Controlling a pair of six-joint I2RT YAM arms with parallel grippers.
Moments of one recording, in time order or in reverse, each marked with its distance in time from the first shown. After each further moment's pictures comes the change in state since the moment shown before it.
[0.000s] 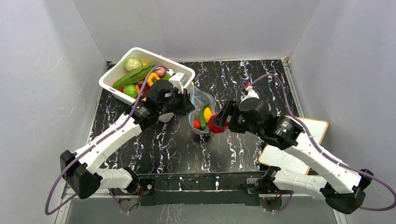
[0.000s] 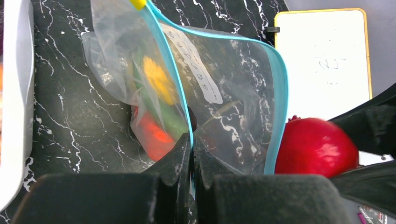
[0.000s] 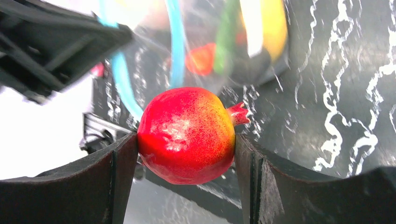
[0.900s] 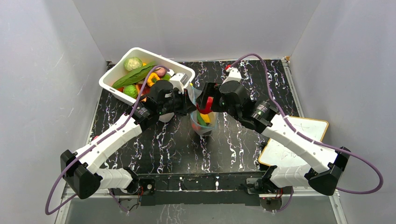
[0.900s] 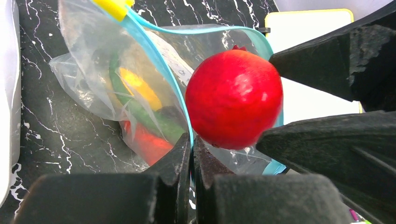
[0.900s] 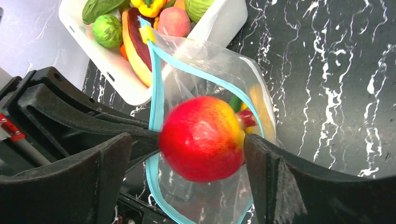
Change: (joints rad) left arm 0.000 -0.004 -0.021 0.042 0.040 -0.016; right arm 0.000 0.277 0.194 0.264 0.182 -0.212
